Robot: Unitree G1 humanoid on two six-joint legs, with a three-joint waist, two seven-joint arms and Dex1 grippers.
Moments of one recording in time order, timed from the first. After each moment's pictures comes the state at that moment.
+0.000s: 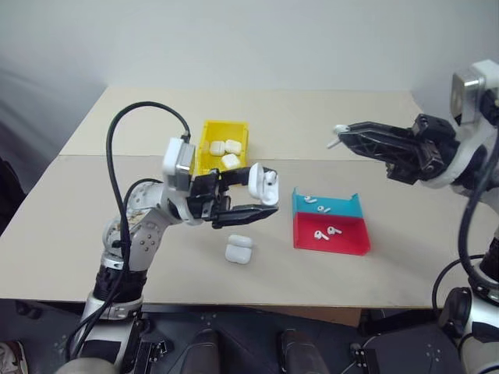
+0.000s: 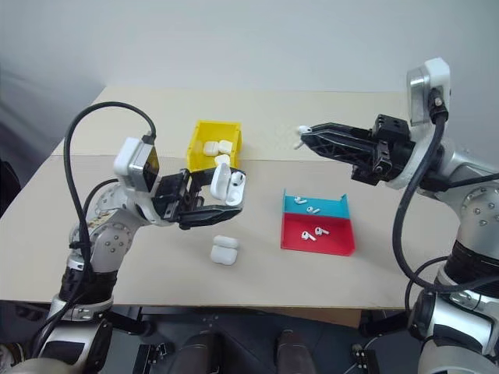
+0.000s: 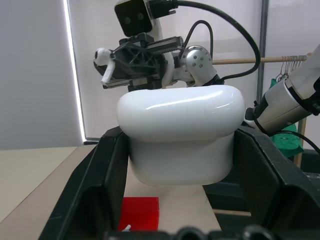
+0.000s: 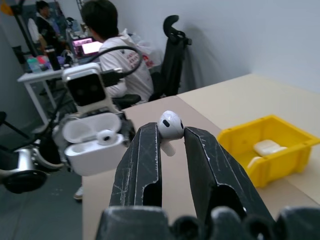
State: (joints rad) left arm -0.59 0.38 -0.02 -0.15 -0.76 0.37 -1.21; right arm -0.73 -0.69 -0.45 -0.32 1.04 1.18 0.90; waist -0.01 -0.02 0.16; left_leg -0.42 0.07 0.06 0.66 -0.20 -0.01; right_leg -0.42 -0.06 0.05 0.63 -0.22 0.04
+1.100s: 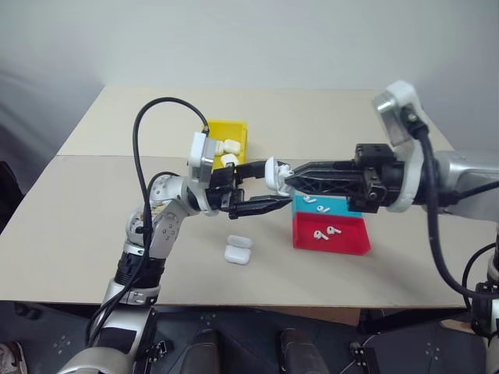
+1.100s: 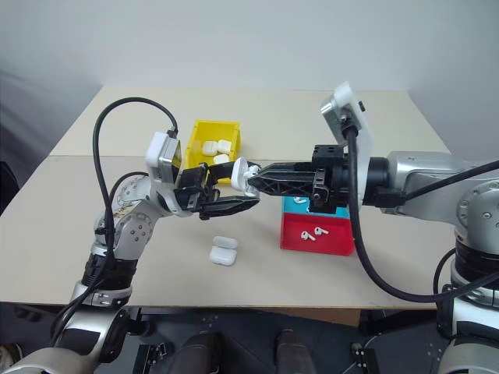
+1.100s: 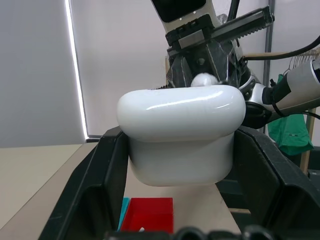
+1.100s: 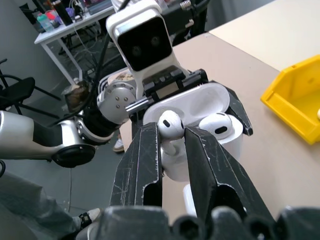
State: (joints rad) left arm -0.65 0.33 -0.06 -0.04 -0.67 0.33 -1.23; right arm -0.80 -0.88 -0.13 -0.39 1.57 1.23 0.37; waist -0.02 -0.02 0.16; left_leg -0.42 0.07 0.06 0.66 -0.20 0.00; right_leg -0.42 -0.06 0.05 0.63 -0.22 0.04
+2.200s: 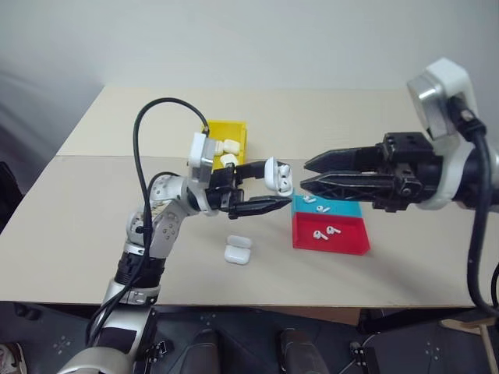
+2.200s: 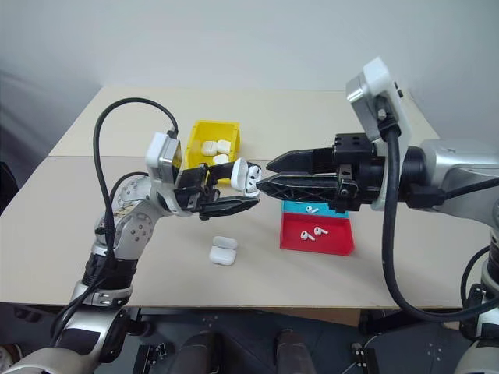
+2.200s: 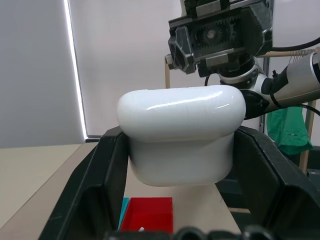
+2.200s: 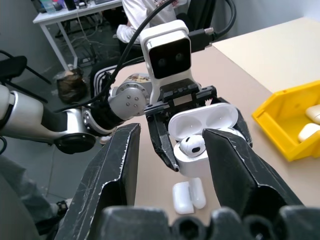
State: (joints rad) left arm -0.66 0.33 -0.06 -0.01 -0.66 0.31 -1.25; right arm -0.82 -1.00 -0.20 -0.43 1.48 1.18 0.57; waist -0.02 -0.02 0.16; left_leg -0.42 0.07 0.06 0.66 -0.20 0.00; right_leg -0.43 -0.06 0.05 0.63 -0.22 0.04
